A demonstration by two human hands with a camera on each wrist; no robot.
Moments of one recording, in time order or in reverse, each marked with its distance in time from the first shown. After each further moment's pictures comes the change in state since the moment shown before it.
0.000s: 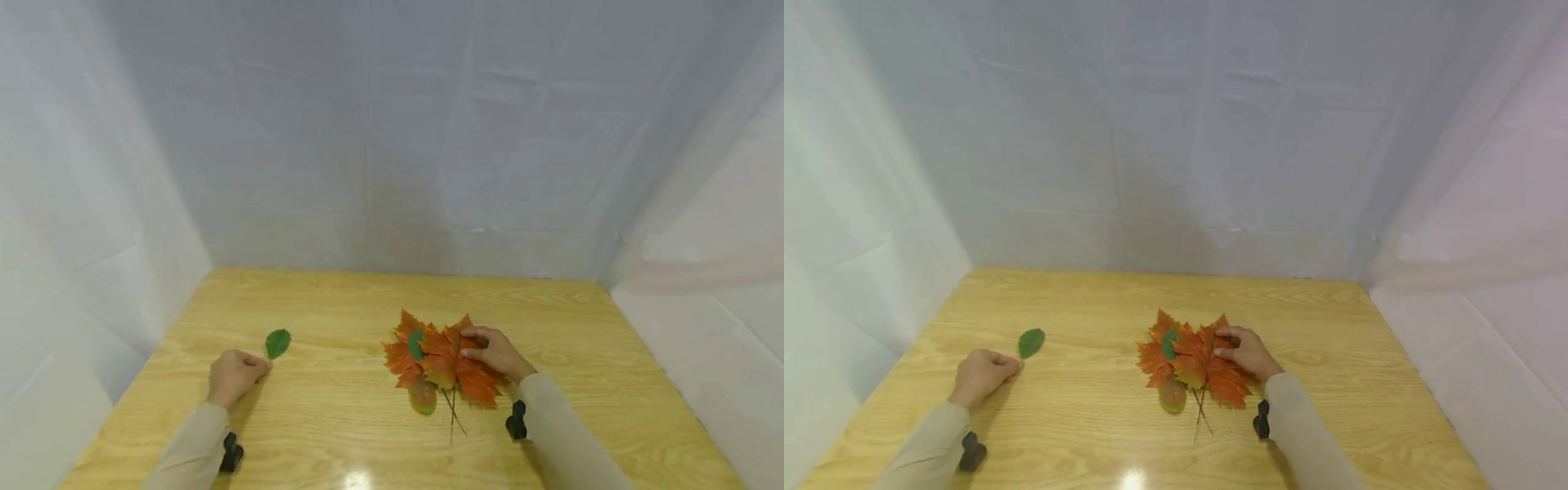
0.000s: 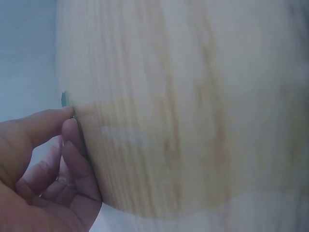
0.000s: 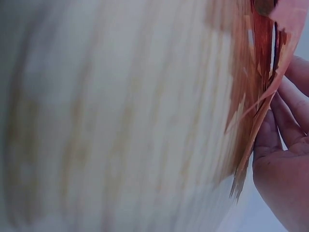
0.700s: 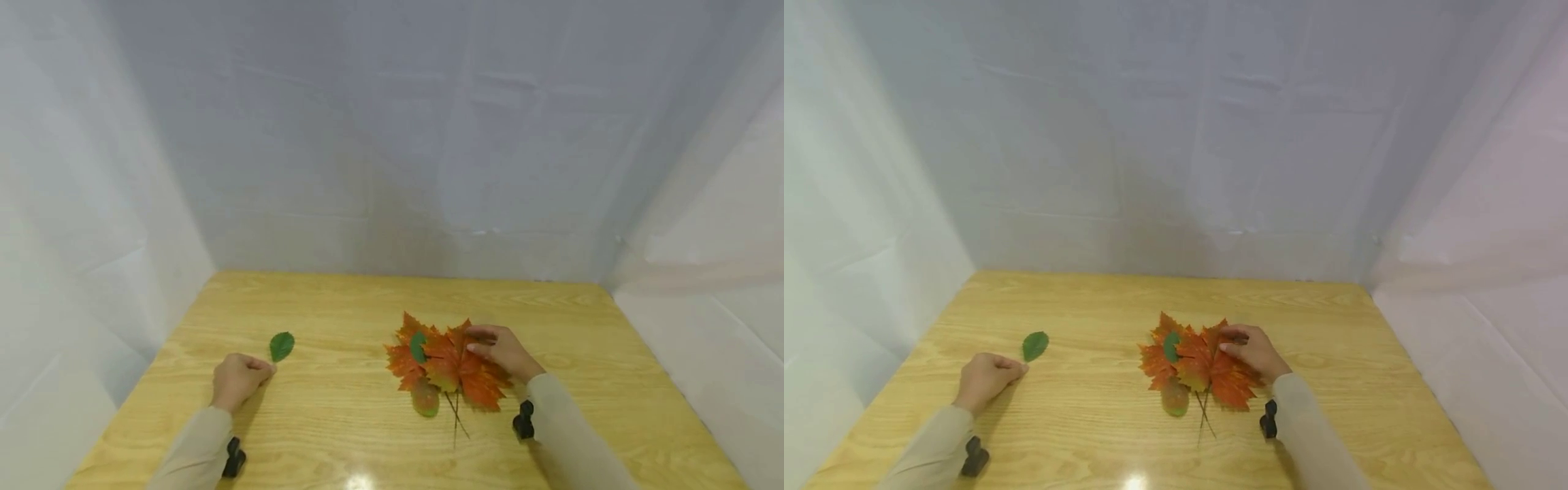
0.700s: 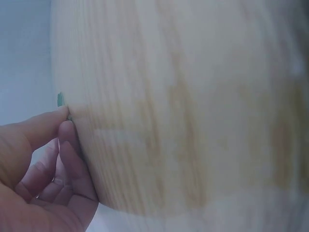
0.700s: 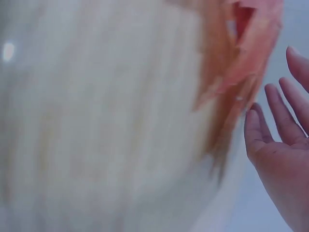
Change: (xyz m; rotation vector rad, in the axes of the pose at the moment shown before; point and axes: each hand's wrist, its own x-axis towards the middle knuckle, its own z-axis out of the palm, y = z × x) left_hand -0.001 0.000 0.002 0.016 0.024 0.018; right_hand -0.003 -0.003 -0.009 0.102 -0.003 0.021
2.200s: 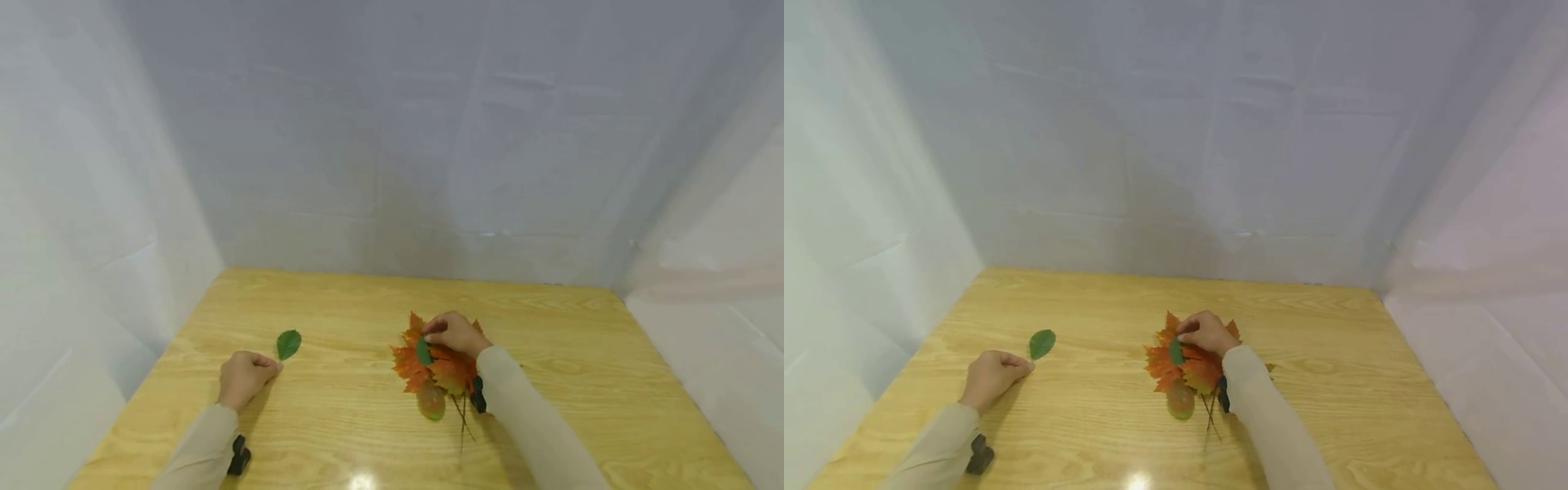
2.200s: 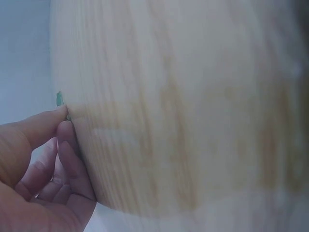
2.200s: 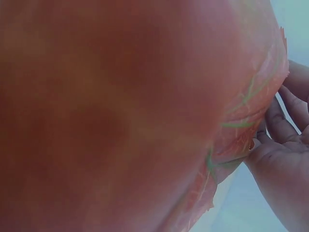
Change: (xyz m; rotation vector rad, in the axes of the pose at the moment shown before) left_hand -0.005 0.000 0.002 -0.025 0.026 -0.001; right_hand 0.059 -0.053 0.058 -0.185 -0.143 -0.086
